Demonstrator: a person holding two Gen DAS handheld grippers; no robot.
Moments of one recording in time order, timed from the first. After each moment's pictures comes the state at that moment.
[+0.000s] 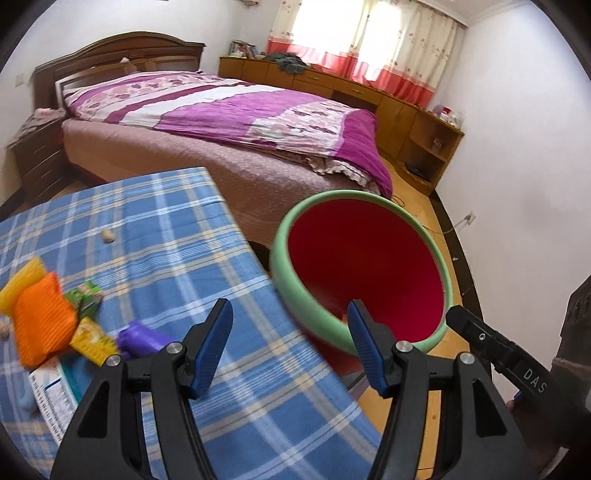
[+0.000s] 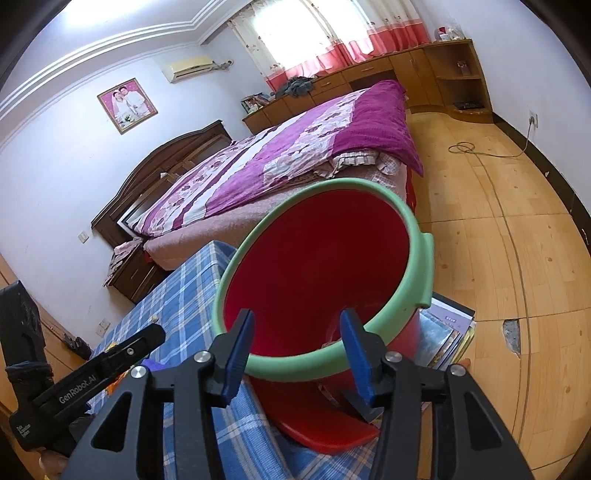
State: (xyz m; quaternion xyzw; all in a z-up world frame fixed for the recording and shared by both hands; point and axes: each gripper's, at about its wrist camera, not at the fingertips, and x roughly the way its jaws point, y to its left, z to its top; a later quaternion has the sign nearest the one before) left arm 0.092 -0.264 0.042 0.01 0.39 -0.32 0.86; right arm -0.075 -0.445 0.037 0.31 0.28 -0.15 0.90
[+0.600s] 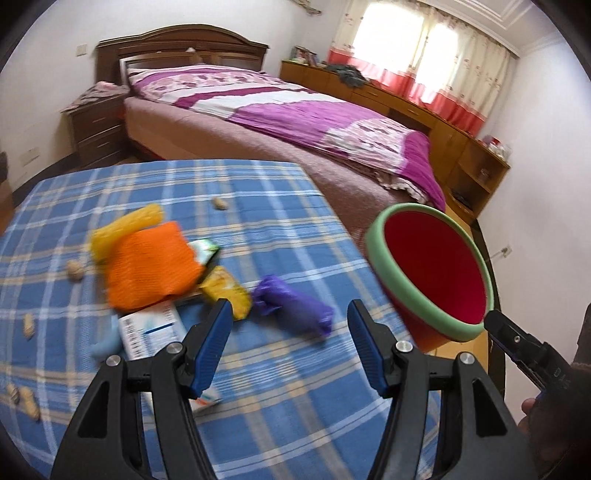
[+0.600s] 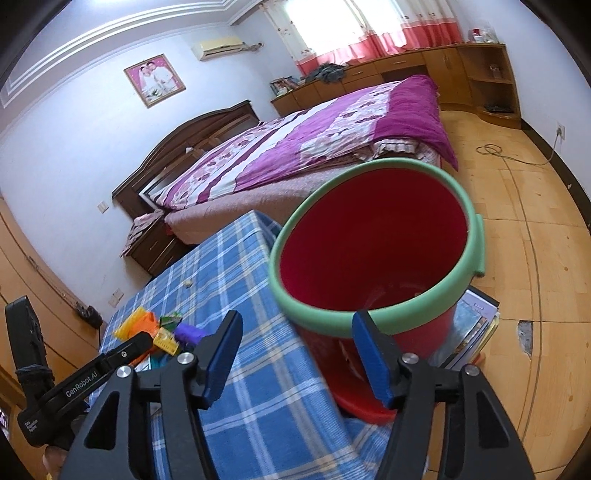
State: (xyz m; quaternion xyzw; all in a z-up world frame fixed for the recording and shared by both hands) left arm 0.085 -0.160 0.037 -0.03 0.40 -0.22 0.89; right arm -0.066 -0.386 0.047 0.28 0.30 -0.10 0.90
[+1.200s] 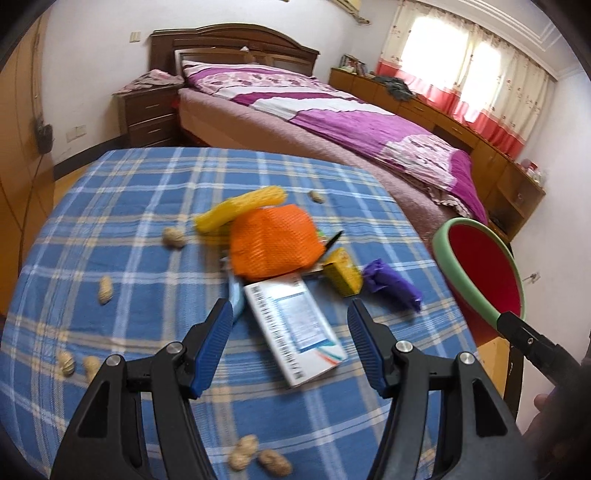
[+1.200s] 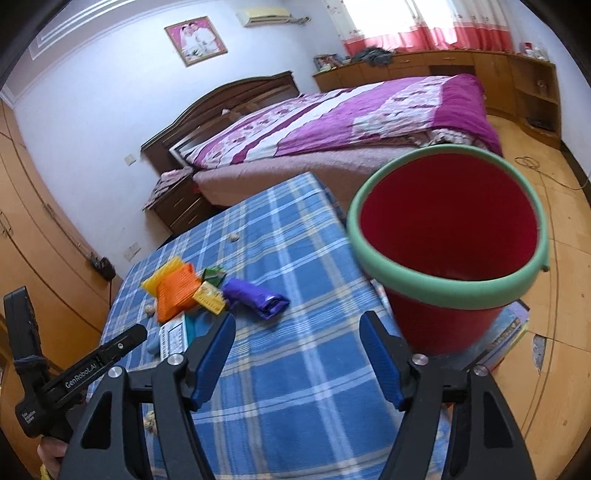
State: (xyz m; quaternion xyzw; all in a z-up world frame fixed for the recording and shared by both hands) left arm 0.077 -0.076 0.029 -0.06 0.40 -0.14 0.90; right arm -0.032 -0.316 0.047 0.23 0.35 -0.03 0.91
